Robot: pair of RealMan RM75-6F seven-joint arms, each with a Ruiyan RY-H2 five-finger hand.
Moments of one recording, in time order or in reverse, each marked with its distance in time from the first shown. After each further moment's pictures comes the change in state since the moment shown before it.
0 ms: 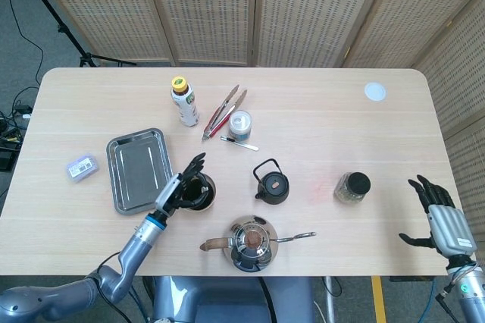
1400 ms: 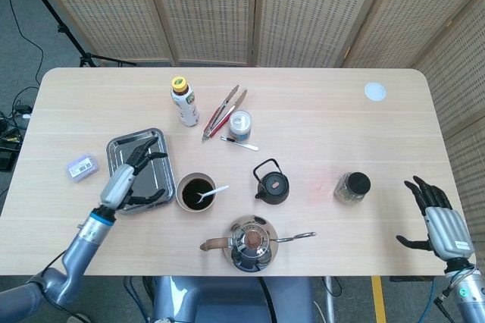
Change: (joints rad) left arm 0.110 0.367 0.051 -0.218 0.073 0.220 0.704; right arm -0.009 0.008 -0.013 -0.033 -0.039 0.033 -0.024
